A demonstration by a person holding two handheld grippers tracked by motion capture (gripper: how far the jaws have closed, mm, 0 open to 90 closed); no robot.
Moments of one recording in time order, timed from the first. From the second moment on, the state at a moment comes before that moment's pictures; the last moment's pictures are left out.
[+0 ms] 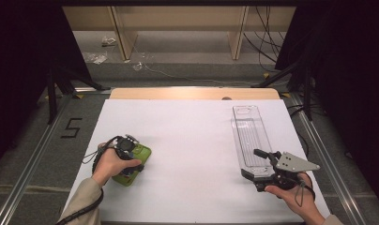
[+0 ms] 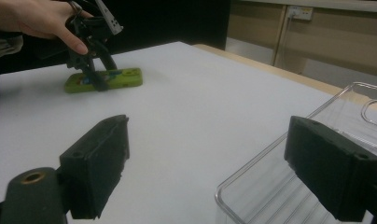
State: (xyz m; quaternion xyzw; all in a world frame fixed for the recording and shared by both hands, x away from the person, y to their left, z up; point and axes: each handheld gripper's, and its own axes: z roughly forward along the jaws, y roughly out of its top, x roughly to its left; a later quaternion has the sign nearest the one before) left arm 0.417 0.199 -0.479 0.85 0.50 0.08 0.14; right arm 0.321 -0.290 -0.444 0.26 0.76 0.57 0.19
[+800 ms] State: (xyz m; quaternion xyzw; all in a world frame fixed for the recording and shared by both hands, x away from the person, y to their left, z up) left arm 0.422 0.196 -0.476 0.86 0.50 0.06 0.13; right arm 0.321 -0.289 -0.444 0.26 0.76 0.57 0.19
